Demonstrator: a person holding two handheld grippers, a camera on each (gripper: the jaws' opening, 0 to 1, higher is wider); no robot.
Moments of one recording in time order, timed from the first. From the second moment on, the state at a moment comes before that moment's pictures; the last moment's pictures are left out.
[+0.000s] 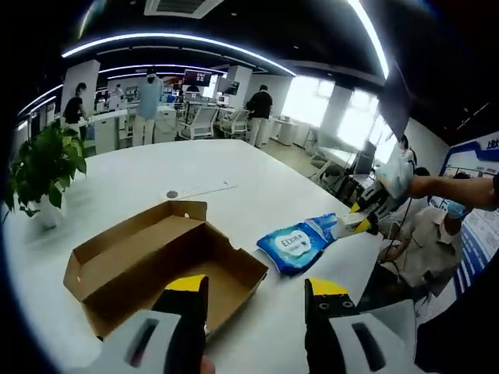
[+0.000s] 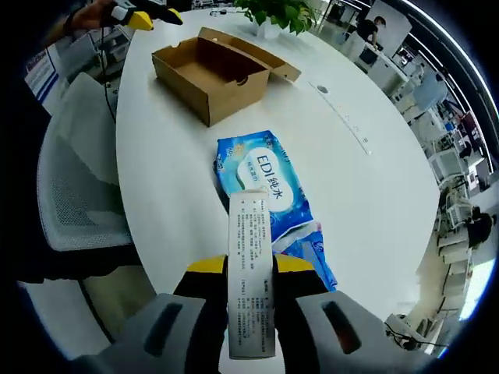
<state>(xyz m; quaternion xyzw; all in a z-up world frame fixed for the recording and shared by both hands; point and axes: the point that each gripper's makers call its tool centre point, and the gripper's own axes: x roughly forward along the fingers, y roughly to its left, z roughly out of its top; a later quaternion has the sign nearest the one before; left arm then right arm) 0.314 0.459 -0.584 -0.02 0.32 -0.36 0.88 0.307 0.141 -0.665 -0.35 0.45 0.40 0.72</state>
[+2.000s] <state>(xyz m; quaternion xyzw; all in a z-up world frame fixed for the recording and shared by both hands) 0.267 0.564 -0.592 -0.06 0.35 -0.17 0.92 0.455 0.091 -0.748 -0.41 0.48 0.47 0.62</state>
